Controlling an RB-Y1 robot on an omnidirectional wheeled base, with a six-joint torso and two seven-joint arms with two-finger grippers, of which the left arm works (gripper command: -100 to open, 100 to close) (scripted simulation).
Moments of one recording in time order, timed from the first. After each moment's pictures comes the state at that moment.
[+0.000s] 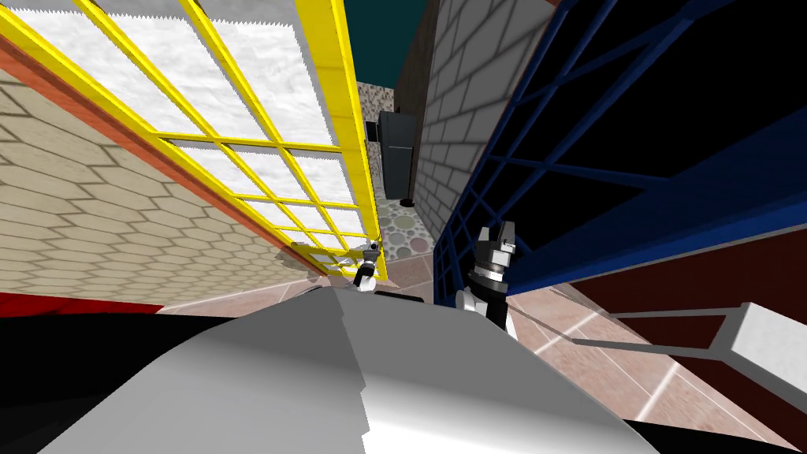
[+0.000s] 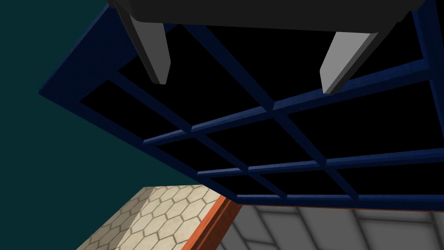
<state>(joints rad) -0.22 0.19 -0.65 -0.60 1.06 -0.97 1.19</state>
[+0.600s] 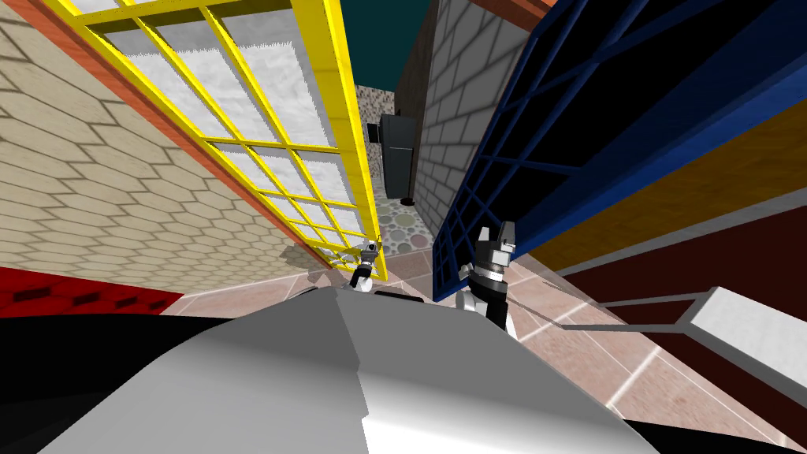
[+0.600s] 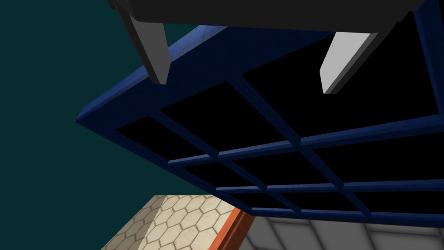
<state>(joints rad) -0.20 0.23 -0.68 -0.62 1.05 -0.97 1.24</state>
